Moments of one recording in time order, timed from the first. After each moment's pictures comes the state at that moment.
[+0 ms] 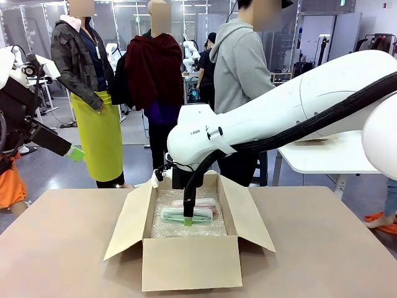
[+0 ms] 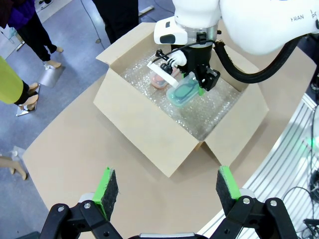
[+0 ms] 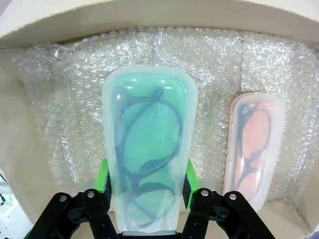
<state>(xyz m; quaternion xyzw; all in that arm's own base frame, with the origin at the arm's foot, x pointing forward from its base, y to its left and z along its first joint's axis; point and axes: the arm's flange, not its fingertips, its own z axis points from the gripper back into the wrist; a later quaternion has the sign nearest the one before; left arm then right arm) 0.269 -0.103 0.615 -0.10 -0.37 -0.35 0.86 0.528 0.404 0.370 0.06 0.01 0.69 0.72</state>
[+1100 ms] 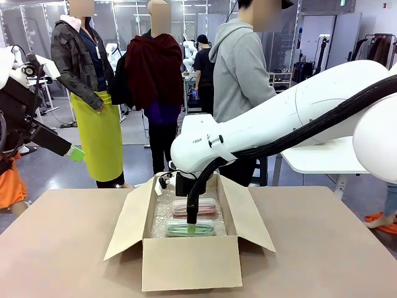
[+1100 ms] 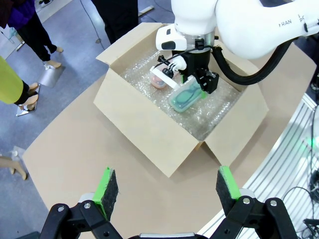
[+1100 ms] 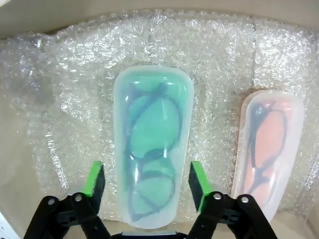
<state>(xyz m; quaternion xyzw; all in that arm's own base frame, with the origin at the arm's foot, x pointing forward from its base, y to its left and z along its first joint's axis) 0.269 -0.103 0.615 -0.10 -0.37 -0.35 0.86 0.536 0.396 0.342 0.07 0.02 0.69 0.72</state>
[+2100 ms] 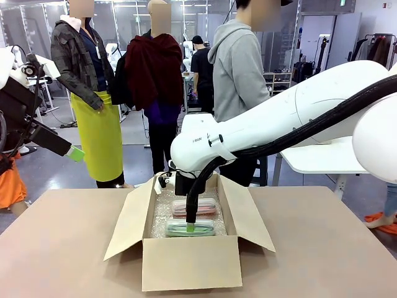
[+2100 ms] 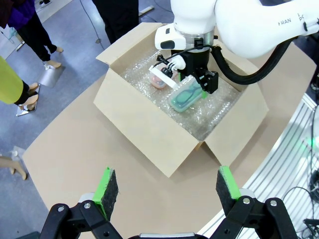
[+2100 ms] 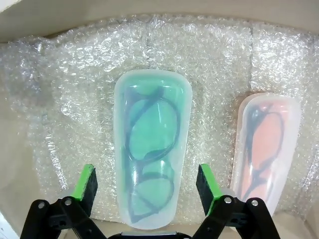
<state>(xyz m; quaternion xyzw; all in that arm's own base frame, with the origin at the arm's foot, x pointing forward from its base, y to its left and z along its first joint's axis) 0.269 -0.103 0.615 -0.10 -0.37 -0.35 0.86 0.538 0.398 0.343 0.07 0.02 0.69 0.72</state>
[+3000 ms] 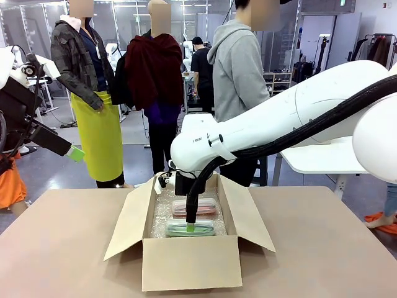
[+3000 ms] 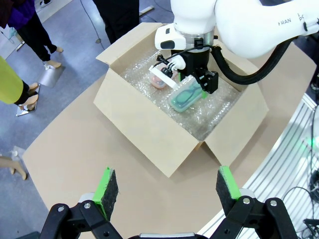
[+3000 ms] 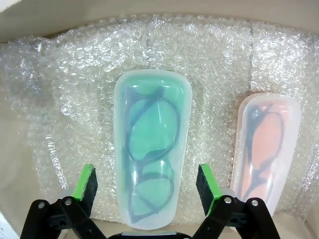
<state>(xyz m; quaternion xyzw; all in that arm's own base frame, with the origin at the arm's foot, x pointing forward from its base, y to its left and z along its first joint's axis) 0.269 -0.103 0.615 -0.10 -0.37 -0.35 0.86 0.538 0.398 0.343 0.07 0.02 0.69 0.72</state>
